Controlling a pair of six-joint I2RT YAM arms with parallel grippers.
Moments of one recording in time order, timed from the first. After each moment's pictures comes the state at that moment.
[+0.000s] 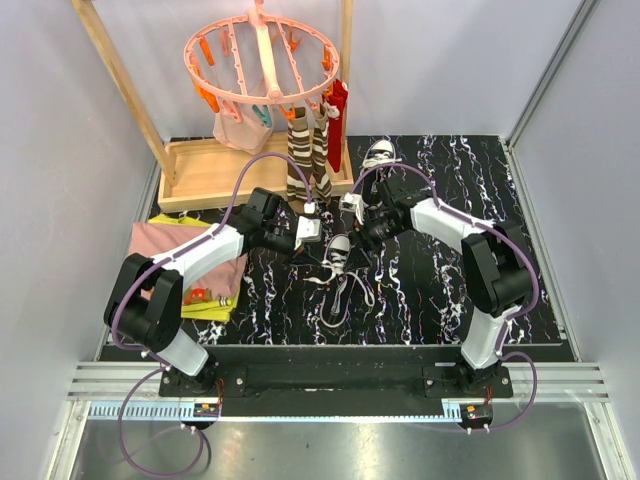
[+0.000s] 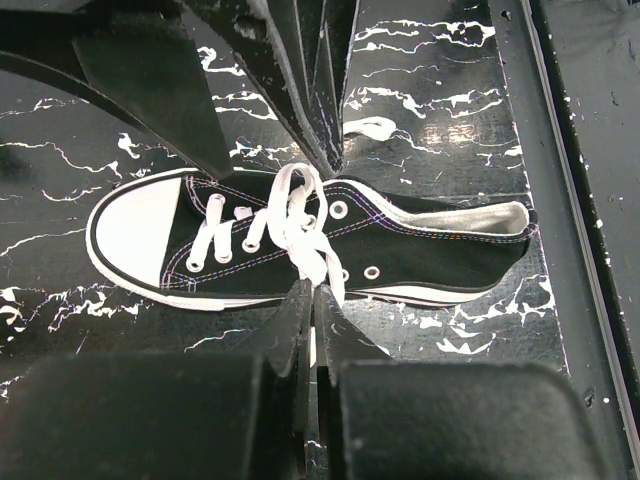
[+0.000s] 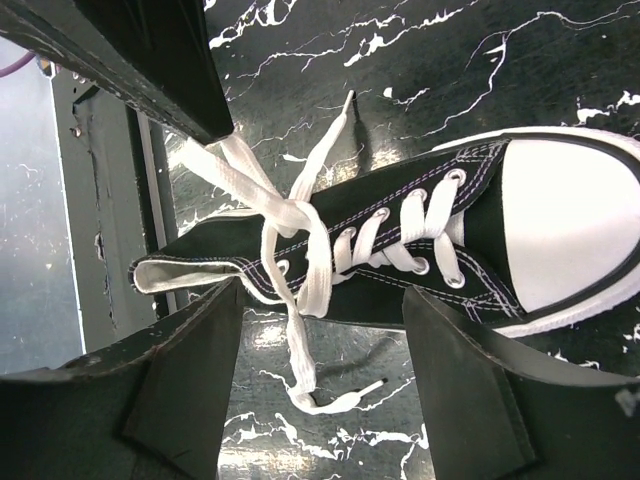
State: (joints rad) left arm -0.46 1.56 1.00 -0.37 1.01 0.82; right arm 0.43 1.83 1.25 -0.59 -0.94 -0.46
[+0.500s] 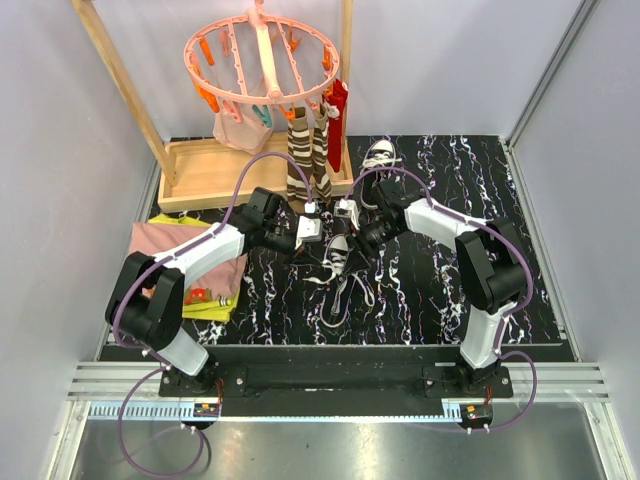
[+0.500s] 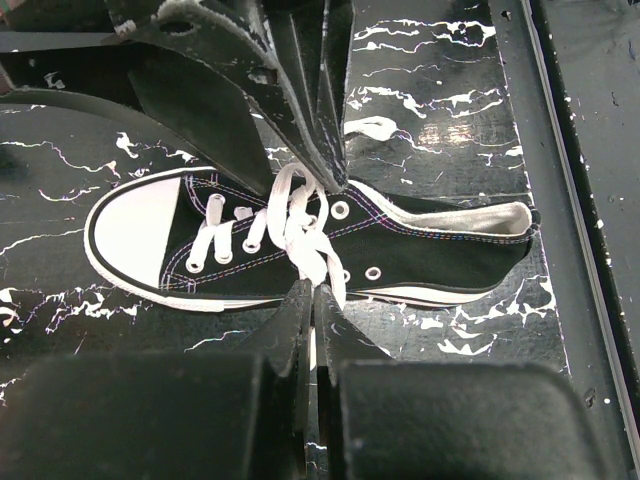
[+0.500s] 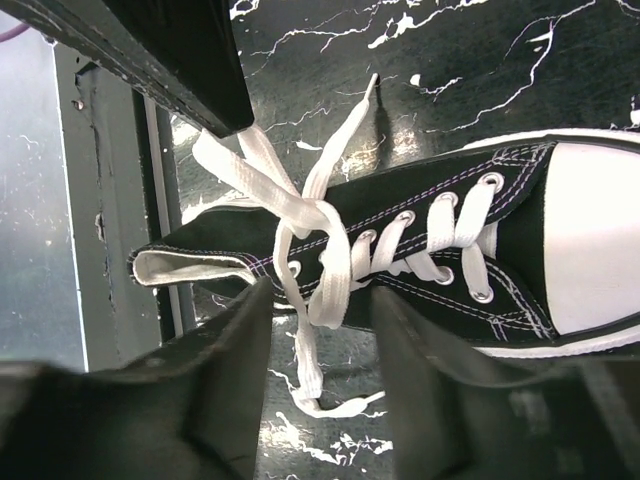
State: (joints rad) left arm -0.46 1.57 1.01 -0.37 1.01 0.82; right arm 0.46 1.87 1.27 -0.65 -0.95 -0.53
